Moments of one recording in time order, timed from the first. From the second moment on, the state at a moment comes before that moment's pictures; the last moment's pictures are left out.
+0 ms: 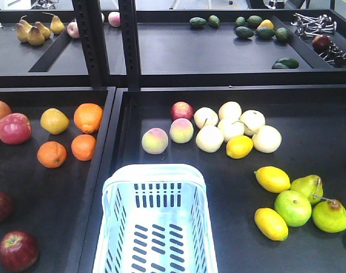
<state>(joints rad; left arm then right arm) -0.08 0.90 -1.00 -0.19 0.84 0.47 -0.04 -0.01 0.03 0.00 0.14 -0.01</state>
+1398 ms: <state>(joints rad) -0.70 1.79 -1.40 0.04 0.85 0.88 -0.04 -0.01 0.03 0.00 0.14 -0.01</state>
